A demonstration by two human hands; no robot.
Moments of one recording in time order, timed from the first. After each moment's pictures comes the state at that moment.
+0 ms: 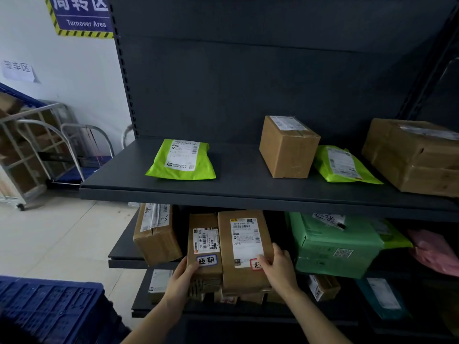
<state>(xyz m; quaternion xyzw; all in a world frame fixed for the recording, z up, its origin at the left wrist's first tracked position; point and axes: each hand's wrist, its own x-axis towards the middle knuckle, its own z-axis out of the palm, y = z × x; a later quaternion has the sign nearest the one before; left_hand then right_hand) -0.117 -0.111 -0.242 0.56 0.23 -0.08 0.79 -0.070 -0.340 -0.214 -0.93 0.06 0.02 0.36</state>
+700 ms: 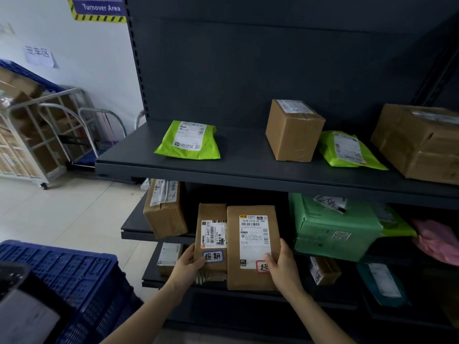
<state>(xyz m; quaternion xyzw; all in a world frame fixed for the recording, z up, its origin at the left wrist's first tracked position) -0.150 -0.123 -0.243 0.68 0.18 -0.06 0.71 -0.115 -0.356 -0.229 -0.90 0.03 0.03 0.44</state>
